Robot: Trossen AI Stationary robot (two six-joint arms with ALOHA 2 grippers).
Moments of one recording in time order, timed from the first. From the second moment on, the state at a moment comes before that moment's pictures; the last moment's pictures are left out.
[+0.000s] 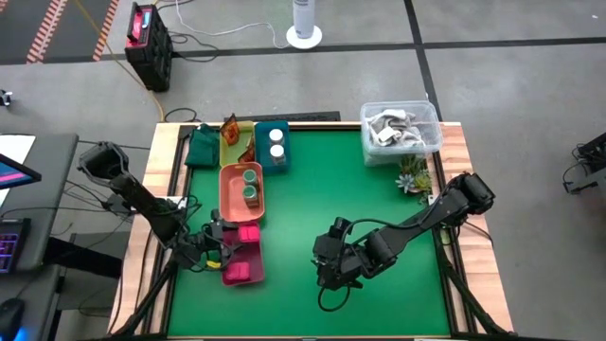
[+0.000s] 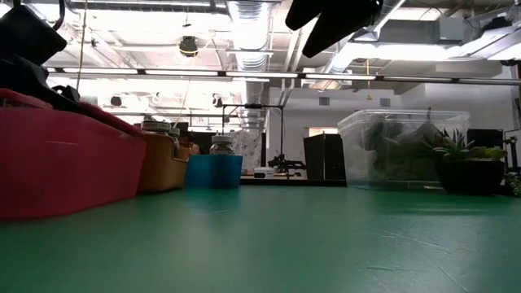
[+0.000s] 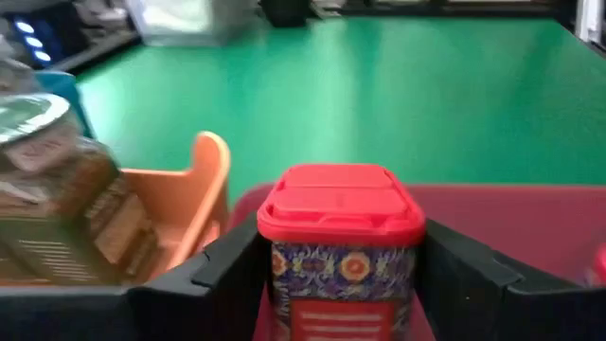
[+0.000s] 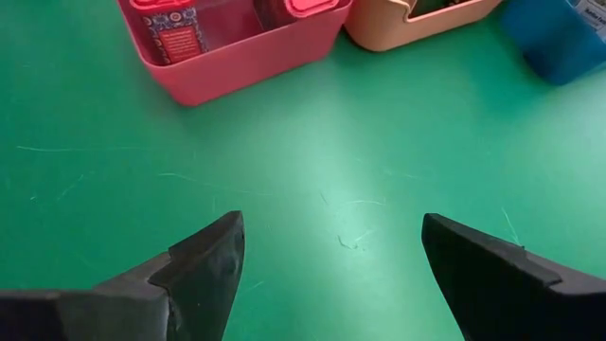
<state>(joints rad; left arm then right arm) -0.82 1.18 0.19 0.46 -1.01 -0.49 0.50 1.82 1.53 -0.75 0.55 0.64</state>
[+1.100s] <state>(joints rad) -0.78 1.05 0.26 0.32 -0.84 -0.38 0.50 1.82 1.53 -0.76 0.60 0.60</state>
